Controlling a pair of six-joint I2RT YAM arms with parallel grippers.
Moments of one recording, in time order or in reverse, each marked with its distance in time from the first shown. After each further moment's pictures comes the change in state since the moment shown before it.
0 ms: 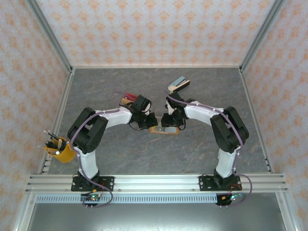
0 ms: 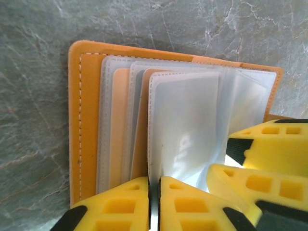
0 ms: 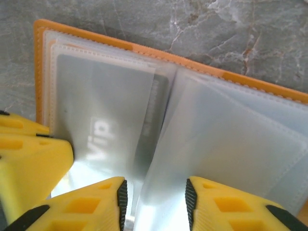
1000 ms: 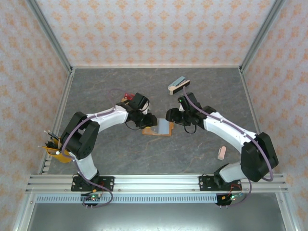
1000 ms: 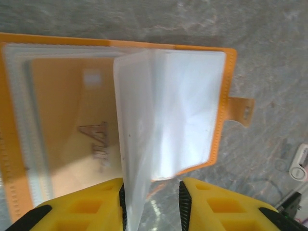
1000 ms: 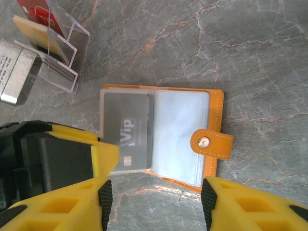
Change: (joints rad) left arm -0.003 -0.102 0.013 -0.138 0.019 0.096; right arm 0.000 -0.426 -0.199 0.105 0.089 0.280
